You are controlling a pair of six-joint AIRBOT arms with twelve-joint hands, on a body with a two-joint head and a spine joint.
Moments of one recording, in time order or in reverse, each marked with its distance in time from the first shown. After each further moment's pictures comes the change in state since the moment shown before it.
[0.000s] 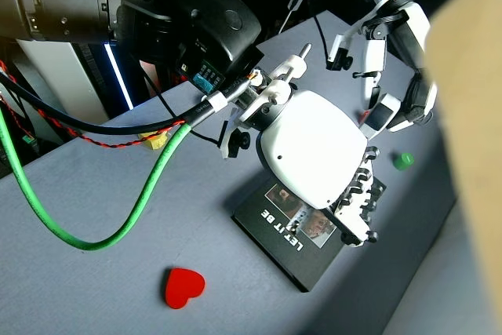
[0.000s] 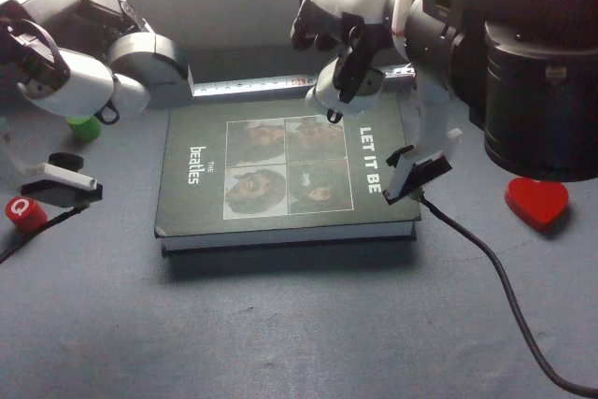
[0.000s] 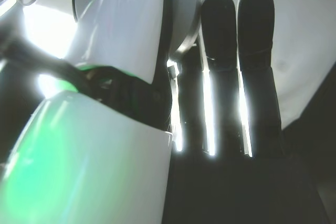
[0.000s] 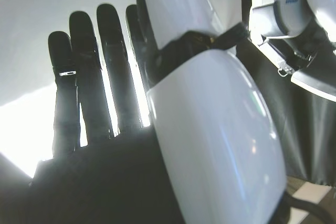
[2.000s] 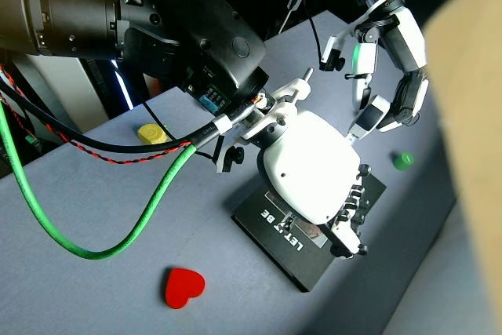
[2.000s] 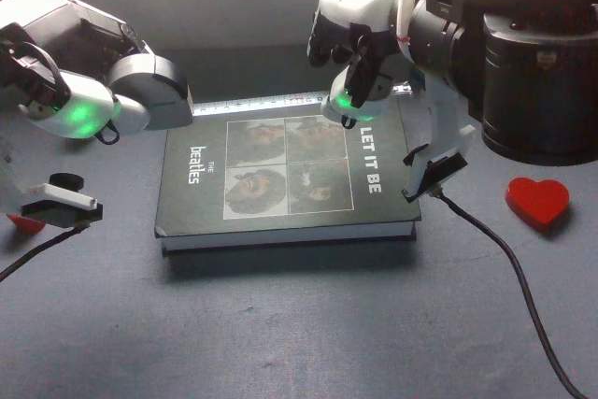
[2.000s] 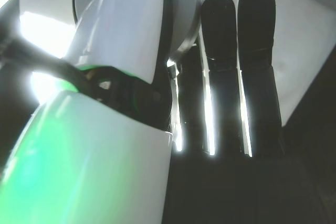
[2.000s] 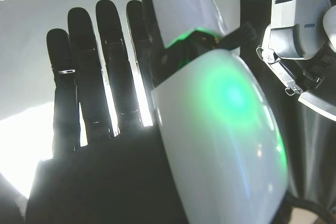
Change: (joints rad) left arm 0.042 0.005 -0.011 0.010 -0.002 -0.046; right arm -0.016 -0.014 0.059 0.056 -0.030 -0.114
